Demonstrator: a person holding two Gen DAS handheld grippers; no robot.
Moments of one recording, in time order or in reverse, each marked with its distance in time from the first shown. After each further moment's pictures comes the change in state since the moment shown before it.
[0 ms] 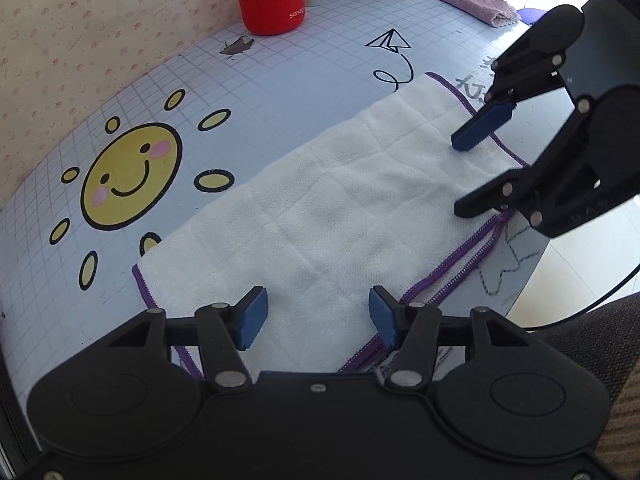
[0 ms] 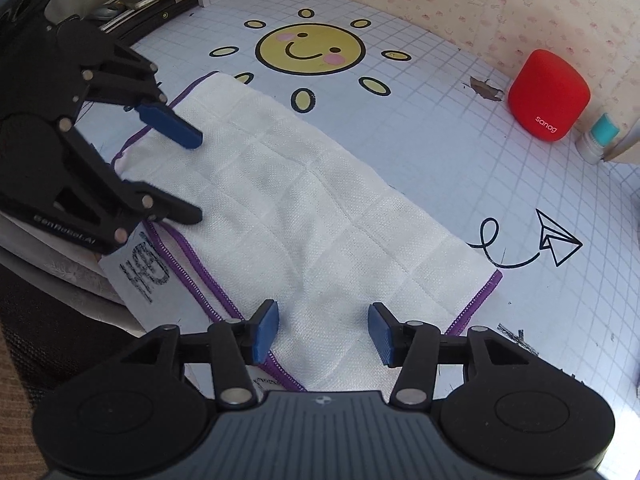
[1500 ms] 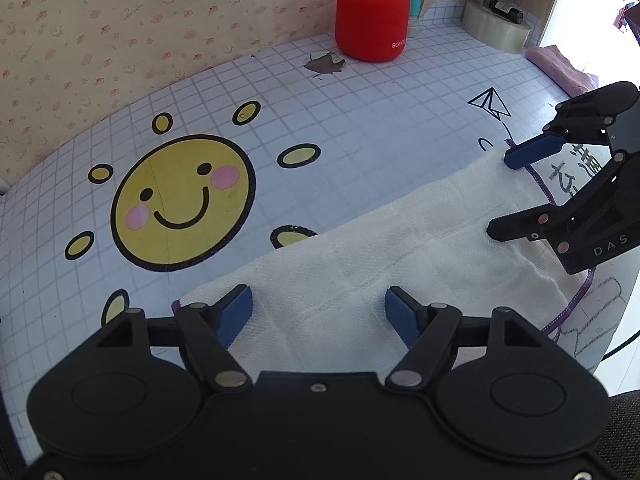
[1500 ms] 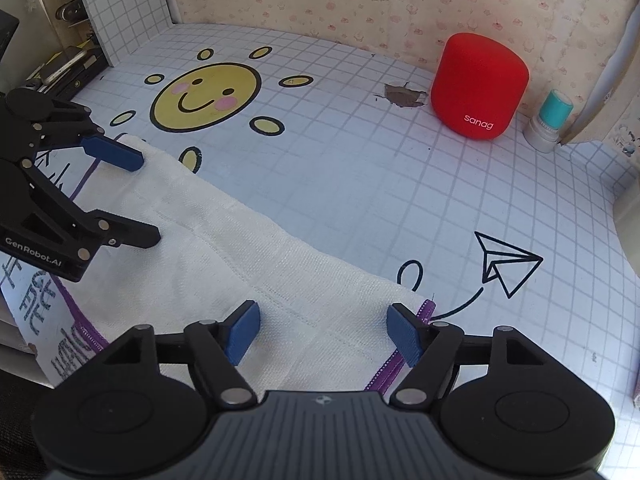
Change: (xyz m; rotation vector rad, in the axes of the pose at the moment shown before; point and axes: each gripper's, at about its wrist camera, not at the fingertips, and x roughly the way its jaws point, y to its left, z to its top) left arm 0.036 0.065 0.040 -0.204 -0.039 0.035; right arm 0.026 -0.062 0.036 0.145 -0.063 -0.063
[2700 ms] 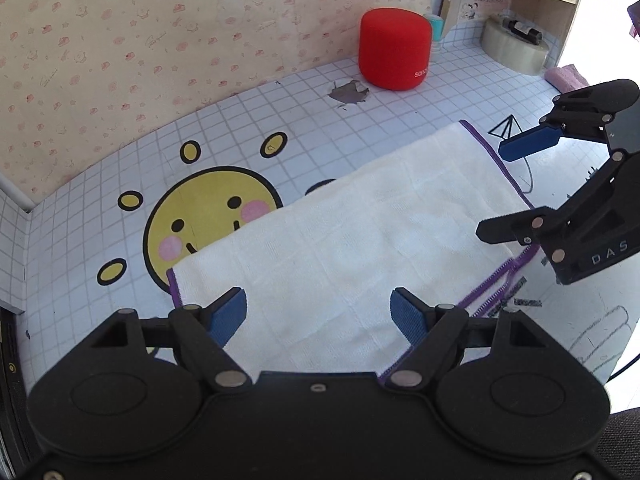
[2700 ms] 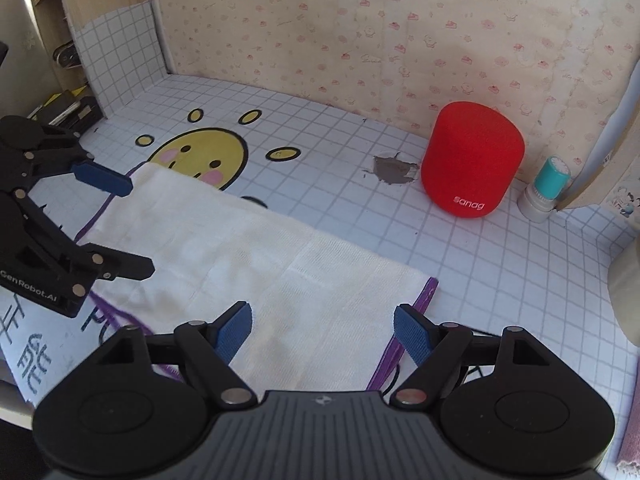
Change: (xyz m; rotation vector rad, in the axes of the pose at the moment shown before) left arm -0.011 0.000 0.014 -0.005 -0.015 0.047; right arm -0.006 0.000 0.023 -0.043 -0.100 0.014
